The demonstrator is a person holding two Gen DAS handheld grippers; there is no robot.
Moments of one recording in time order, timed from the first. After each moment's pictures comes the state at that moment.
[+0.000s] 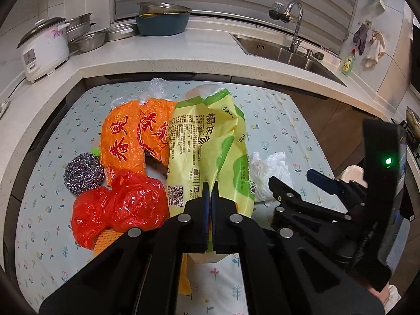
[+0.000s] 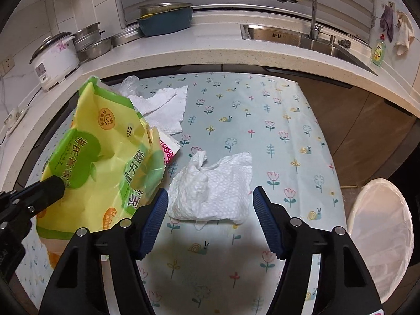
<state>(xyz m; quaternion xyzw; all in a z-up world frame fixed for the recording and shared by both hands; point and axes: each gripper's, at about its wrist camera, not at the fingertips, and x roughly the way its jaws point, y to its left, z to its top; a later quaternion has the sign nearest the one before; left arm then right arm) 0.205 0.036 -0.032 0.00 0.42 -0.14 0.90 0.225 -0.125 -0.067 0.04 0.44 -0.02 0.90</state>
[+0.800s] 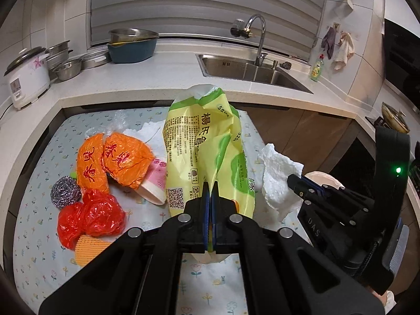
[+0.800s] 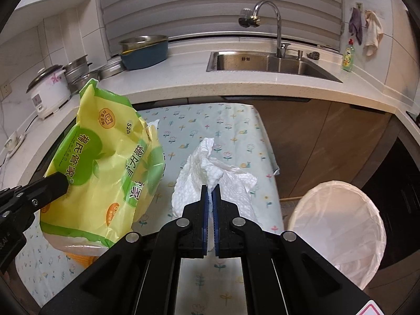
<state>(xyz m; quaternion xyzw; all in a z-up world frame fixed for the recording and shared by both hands) 0.158 -0.029 0.021 0.01 0.37 -0.21 0.91 0.143 -0.205 0.002 0.07 0.37 -0.08 0.92</state>
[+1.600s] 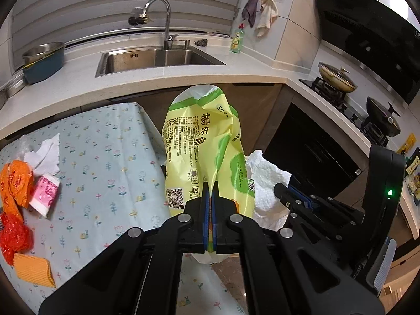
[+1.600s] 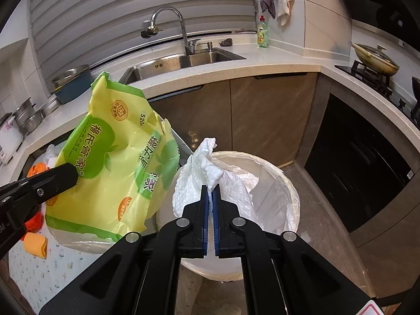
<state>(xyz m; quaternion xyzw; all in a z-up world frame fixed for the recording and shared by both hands) 0.106 -0.210 0.013 0.06 0.39 -0.37 0.84 0.044 -0.361 -0.013 0.14 0.36 -0.23 0.89</state>
